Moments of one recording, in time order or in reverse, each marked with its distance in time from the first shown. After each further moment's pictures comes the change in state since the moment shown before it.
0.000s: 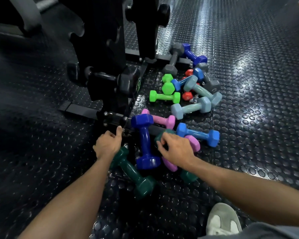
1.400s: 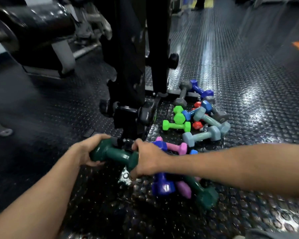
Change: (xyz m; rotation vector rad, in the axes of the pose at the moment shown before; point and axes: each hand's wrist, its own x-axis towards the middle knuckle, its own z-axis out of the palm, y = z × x) left_hand 0.024 -0.009 -0.181 -0.516 -0.505 -0.360; right_hand 0.085 -0.149 -0.081 0.281 -0.541 0.033
